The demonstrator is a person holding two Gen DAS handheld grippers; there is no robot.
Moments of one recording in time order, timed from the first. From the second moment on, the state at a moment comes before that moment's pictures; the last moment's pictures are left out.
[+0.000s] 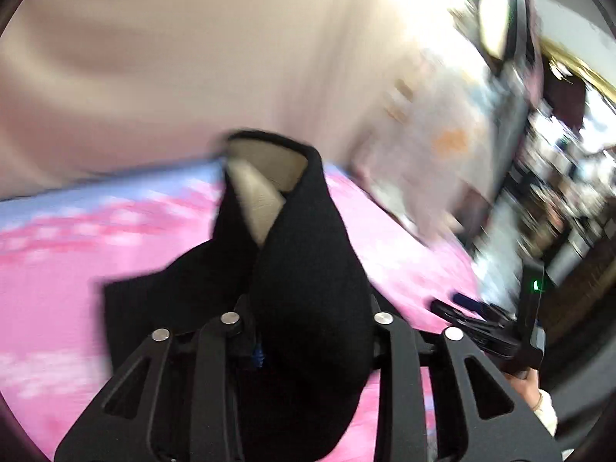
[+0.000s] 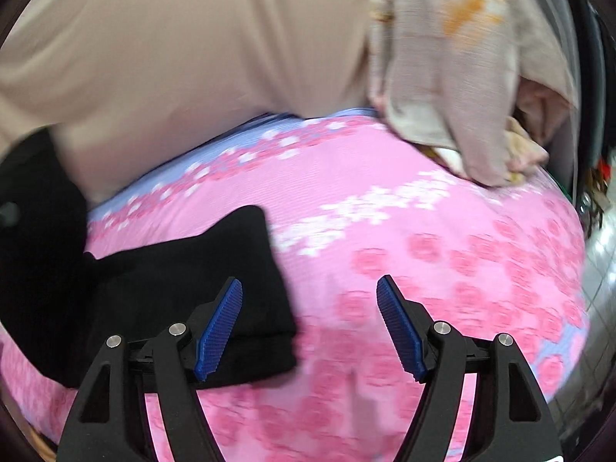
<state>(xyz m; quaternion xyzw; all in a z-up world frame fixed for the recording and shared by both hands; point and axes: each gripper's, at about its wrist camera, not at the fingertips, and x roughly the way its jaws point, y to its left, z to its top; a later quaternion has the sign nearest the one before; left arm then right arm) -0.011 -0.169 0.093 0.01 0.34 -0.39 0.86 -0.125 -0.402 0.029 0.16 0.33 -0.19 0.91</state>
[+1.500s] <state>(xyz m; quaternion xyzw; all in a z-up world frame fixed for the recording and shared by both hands) 0.014 -0.063 -0.032 -0.07 0.47 -0.24 0.85 -0.074 -0.431 -0.028 0.22 0.44 -0.07 0.86</state>
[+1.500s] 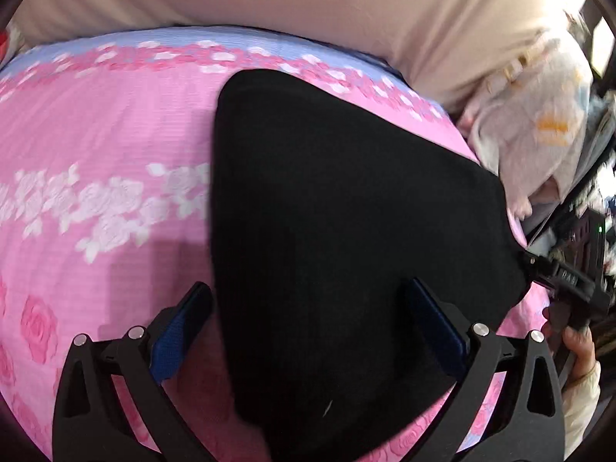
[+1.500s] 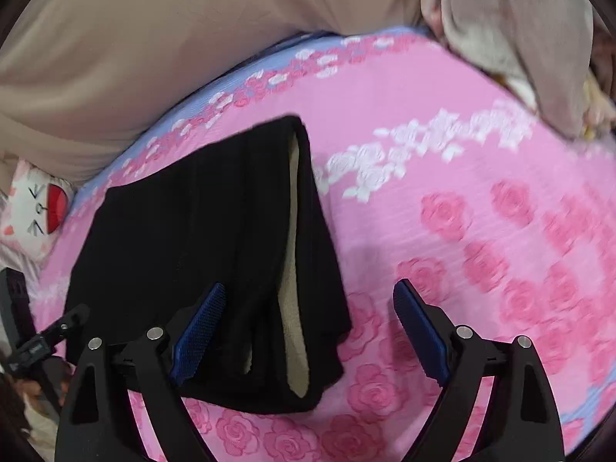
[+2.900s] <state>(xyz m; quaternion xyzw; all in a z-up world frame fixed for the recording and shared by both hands) 0.010 -0.016 -0.004 0.06 0.42 -0.12 0.90 -0.028 -0.273 0.020 0.08 0.42 0.00 0.90</state>
